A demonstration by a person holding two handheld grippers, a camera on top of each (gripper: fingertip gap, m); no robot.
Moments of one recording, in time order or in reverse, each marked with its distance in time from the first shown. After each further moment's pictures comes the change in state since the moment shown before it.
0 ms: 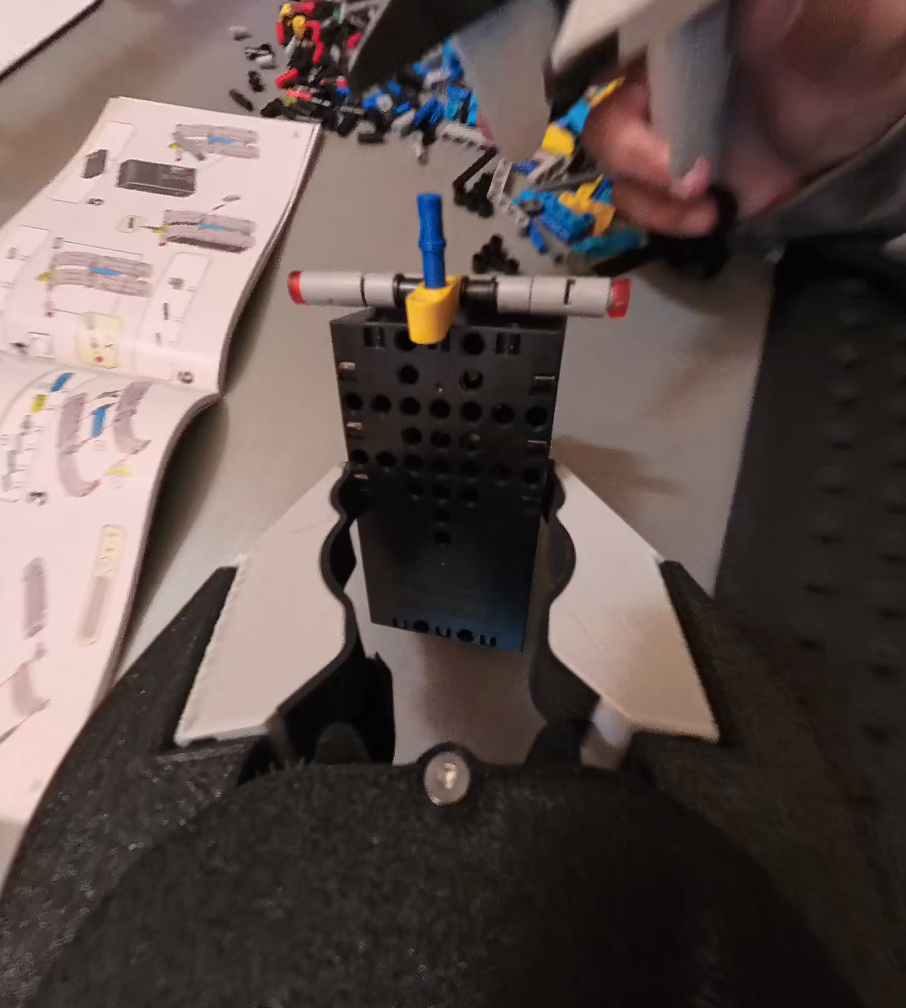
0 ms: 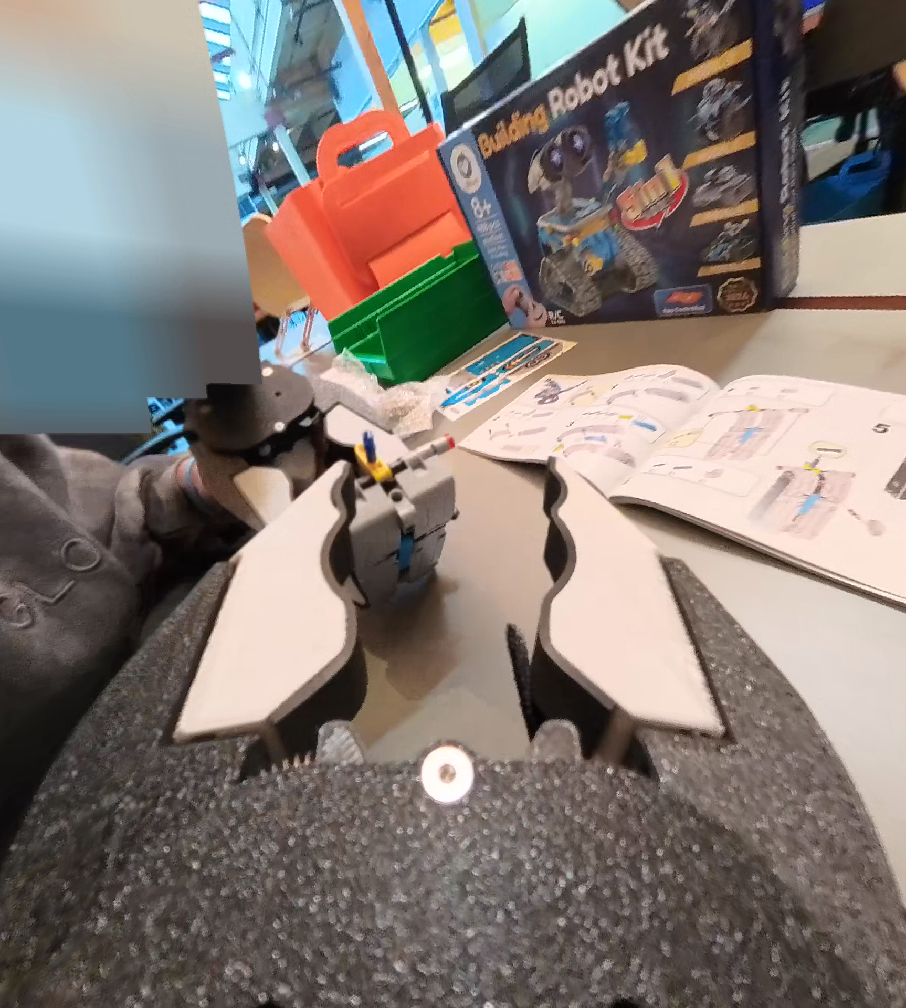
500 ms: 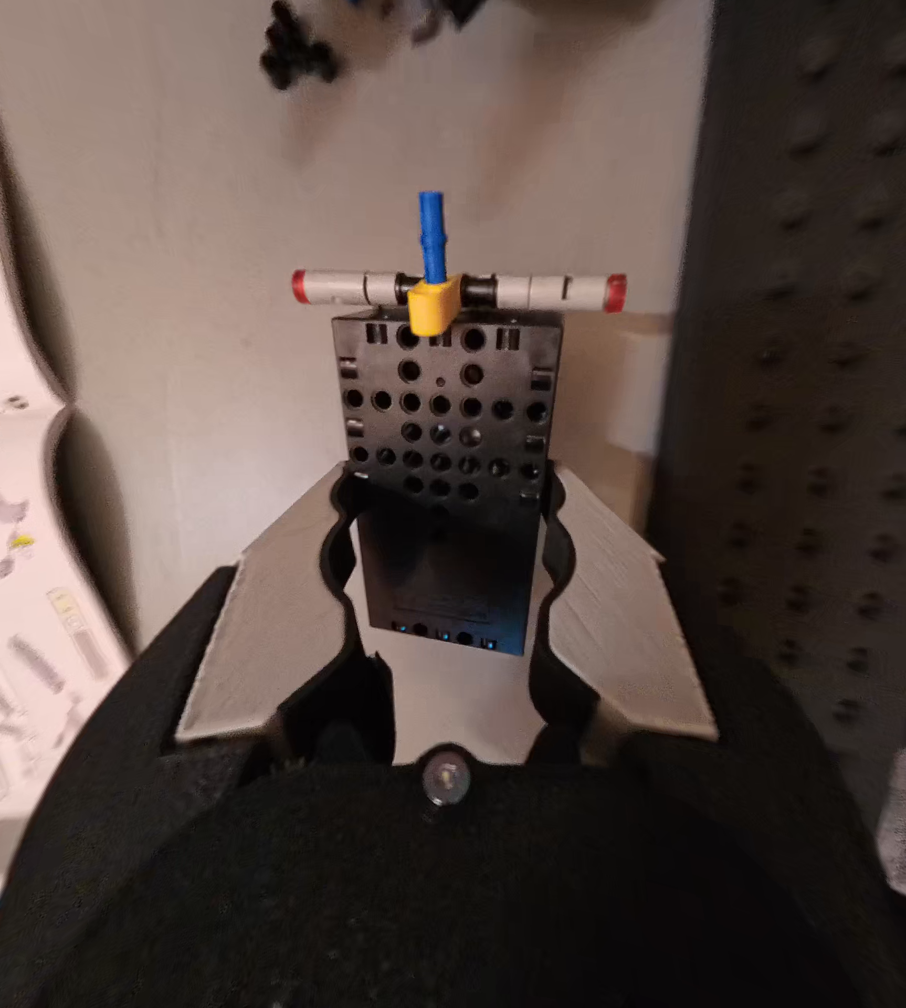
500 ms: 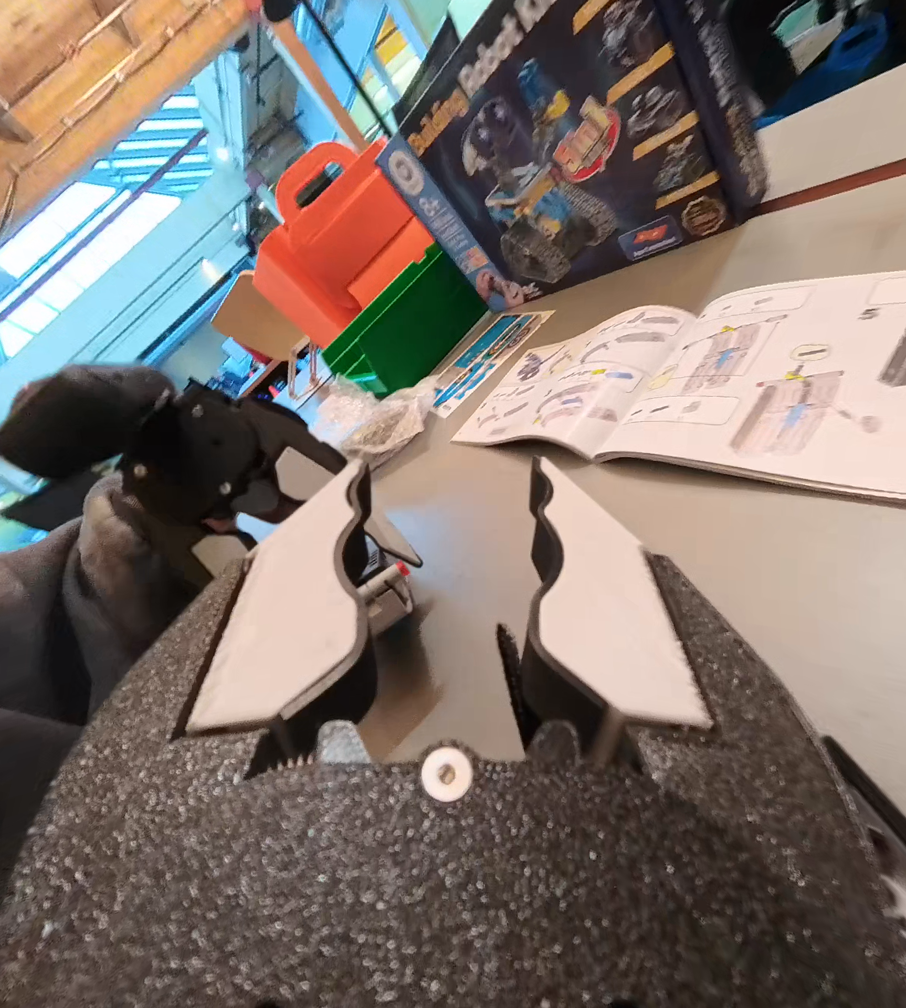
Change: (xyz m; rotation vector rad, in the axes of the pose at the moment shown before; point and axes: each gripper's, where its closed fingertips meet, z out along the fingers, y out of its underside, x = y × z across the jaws) left arm 0.032 0.031 -0.004 -0.439 0.168 0.289; right arm 0.025 0.008 -0.001 0.000 0.021 0.234
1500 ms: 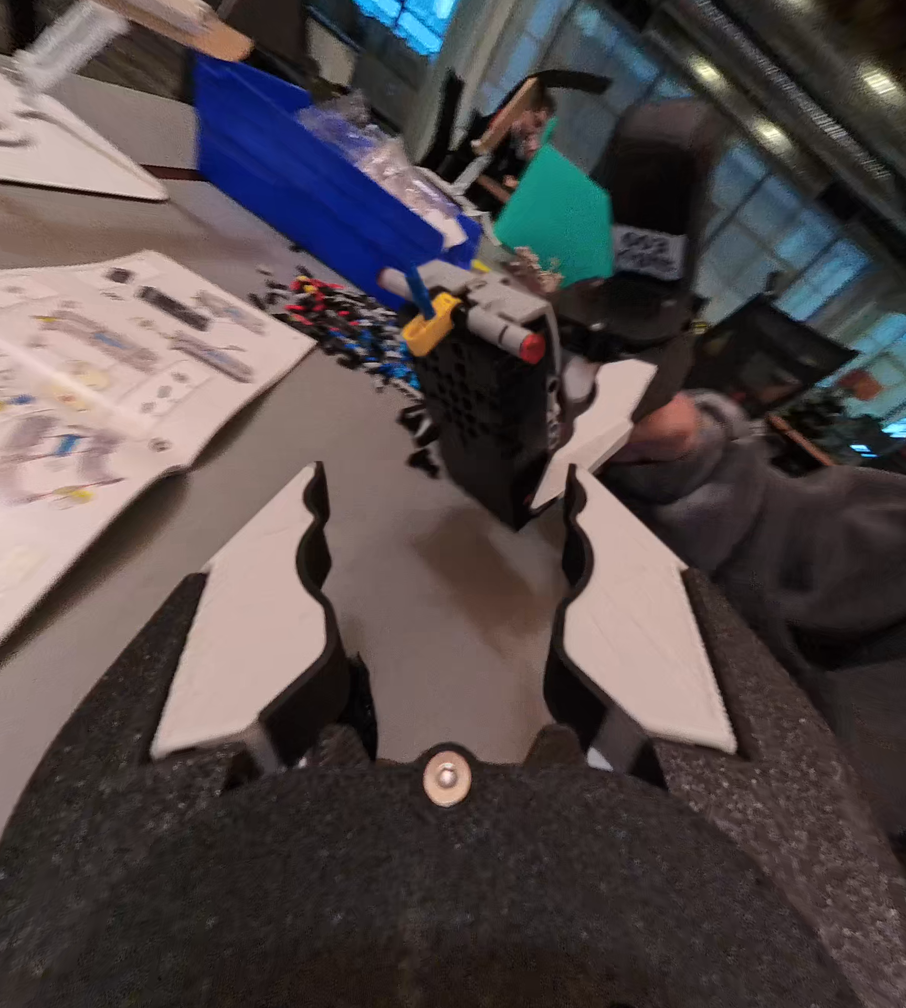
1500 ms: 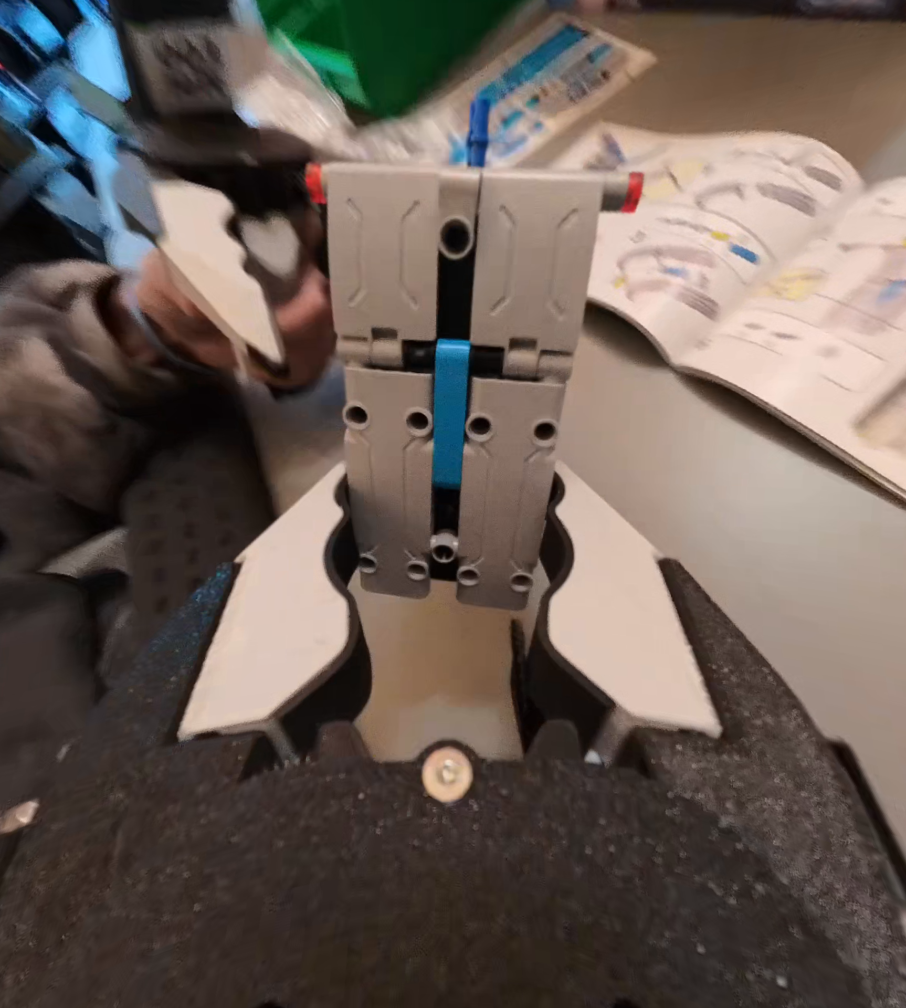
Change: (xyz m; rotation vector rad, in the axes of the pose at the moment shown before) left arm -0.056 -0.040 -0.075 1.010 0.134 -0.624; right arm -0.032 0.050 0.016 -0.525 0.102 -0.279
